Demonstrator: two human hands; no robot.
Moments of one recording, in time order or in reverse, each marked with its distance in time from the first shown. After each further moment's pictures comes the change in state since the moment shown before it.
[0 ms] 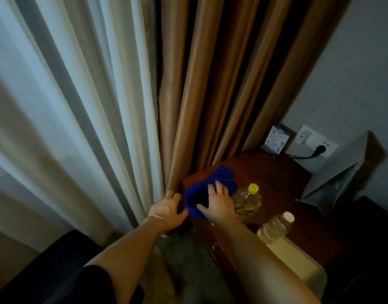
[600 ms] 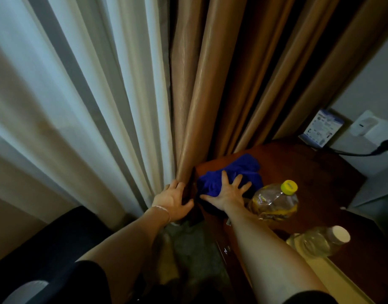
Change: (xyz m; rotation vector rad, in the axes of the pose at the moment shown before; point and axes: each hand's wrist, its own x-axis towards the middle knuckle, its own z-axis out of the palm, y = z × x) left_hand 0.052 -0.041 0.071 0.001 0.058 -0.137; right_hand 0.097 0.025 0.090 0.095 -0.199 0.219
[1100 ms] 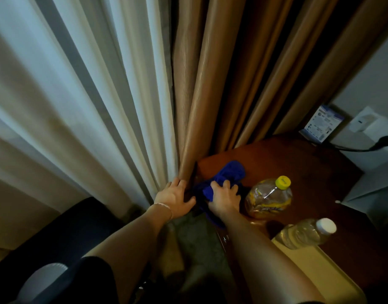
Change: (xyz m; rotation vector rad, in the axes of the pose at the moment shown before) left_hand -0.032 0.017 -0.023 0.037 -0.026 -0.028; right_hand -0.051 -0.002 0.000 -0.169 0.011 -0.195
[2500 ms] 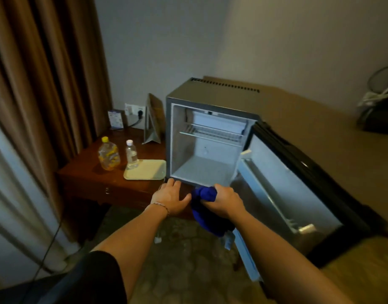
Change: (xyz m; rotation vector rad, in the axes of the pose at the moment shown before) left_hand -0.522 0.194 -0.005 0.068 -0.129 0.955; right_hand -0.742 0.032 0.029 0.404 0.420 0.811
